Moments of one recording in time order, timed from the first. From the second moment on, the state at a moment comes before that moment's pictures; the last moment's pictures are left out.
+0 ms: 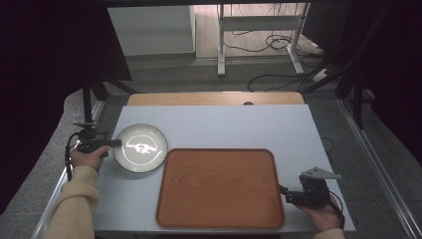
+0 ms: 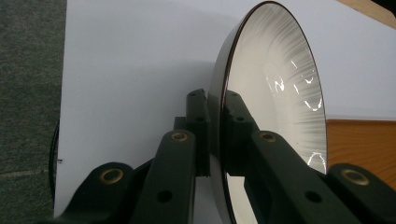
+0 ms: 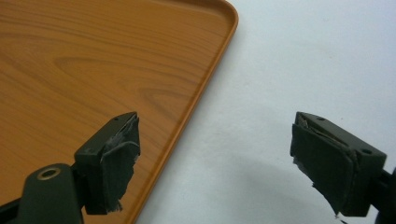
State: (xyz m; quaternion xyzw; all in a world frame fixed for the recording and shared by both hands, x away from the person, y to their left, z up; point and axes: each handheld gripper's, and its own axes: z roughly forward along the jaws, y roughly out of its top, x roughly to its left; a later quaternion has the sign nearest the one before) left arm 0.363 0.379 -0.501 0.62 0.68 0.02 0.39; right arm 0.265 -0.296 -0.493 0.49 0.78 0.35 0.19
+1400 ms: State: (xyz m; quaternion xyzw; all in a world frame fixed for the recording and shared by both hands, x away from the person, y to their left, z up) left arm 0.327 0.371 -0.463 0.61 0.64 0.08 0.47; right arm 0.265 -0.295 -0.494 0.49 0.78 0.34 0.19
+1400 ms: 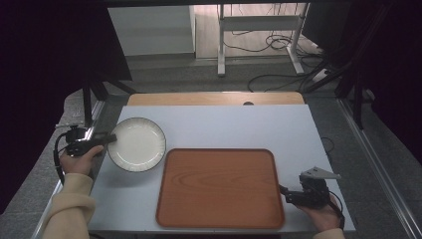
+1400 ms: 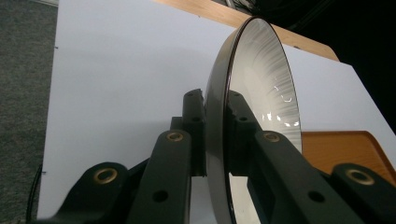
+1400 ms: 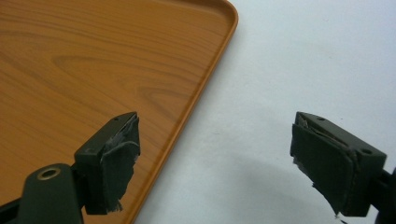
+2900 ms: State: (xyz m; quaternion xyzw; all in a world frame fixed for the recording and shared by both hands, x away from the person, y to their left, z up) left arm 0.300 0.341 -0.436 0.61 0.58 0.08 0.54; right arm 0.264 -0.294 -0.492 0.48 0.78 0.34 0.19
